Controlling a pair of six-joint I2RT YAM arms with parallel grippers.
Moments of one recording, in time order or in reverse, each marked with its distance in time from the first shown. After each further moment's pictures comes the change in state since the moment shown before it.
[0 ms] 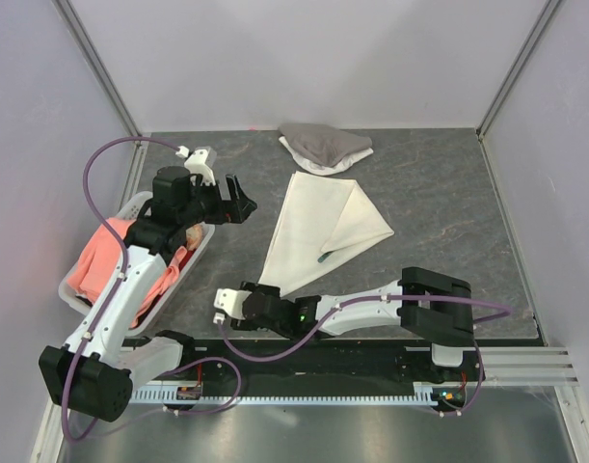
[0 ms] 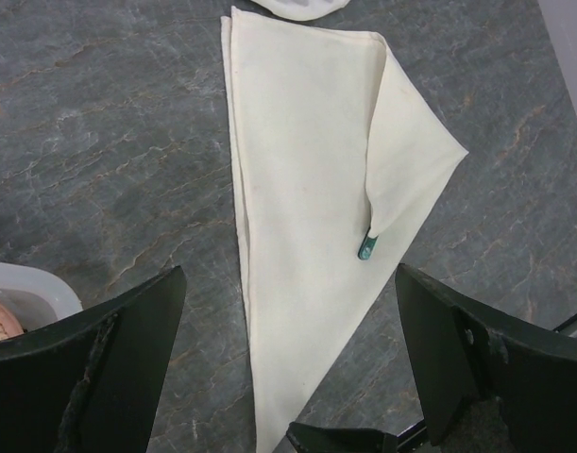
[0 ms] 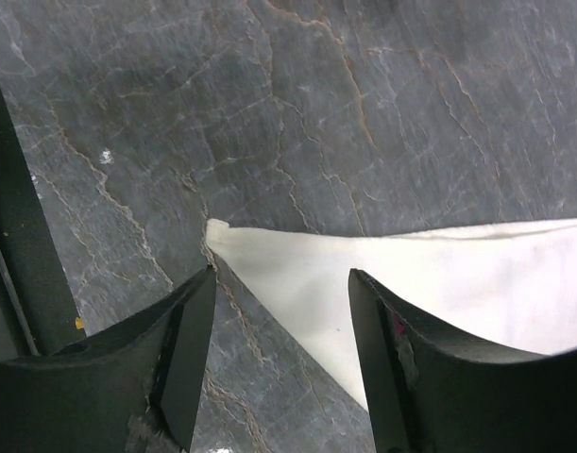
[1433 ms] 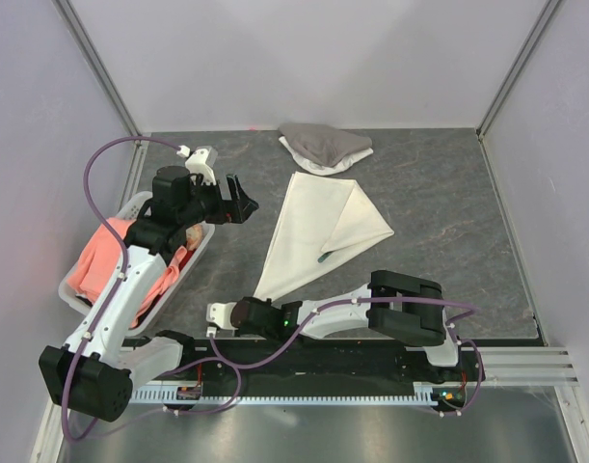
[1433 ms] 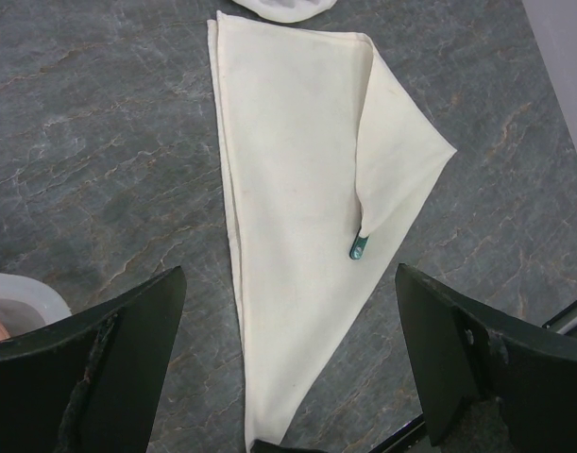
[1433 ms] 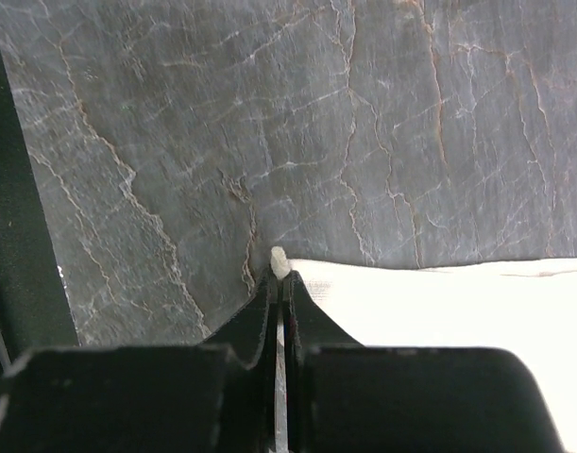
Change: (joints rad) left arm 0.000 0.000 0.000 0.011 0.030 0.000; right arm 0.016 0.167 0.093 -0.035 -0.010 -0.093
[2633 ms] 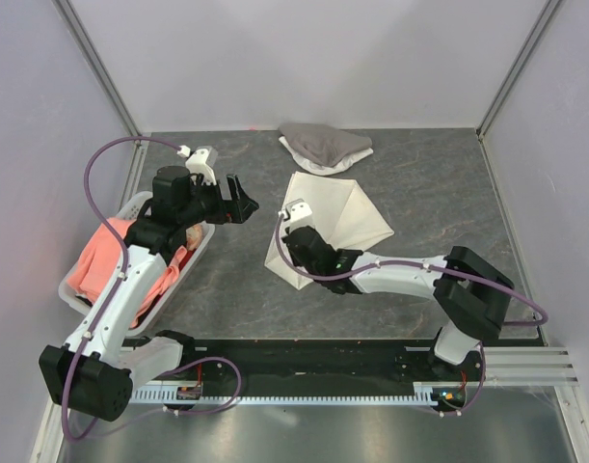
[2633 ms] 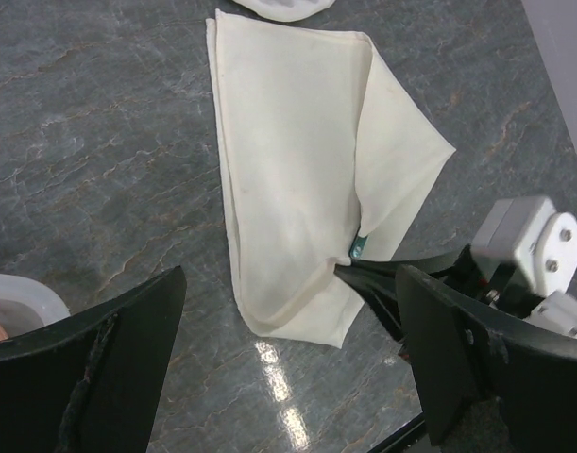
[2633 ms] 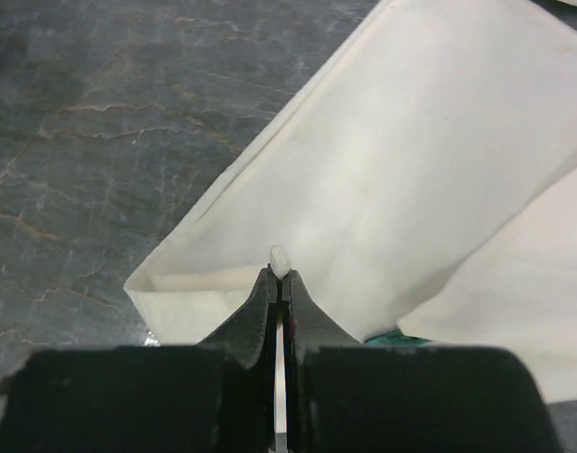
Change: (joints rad) left arm 0.000 0.002 0.000 0.000 0.003 0.000; right arm -0.378 -0.327 -0.190 0.059 0.129 0.633
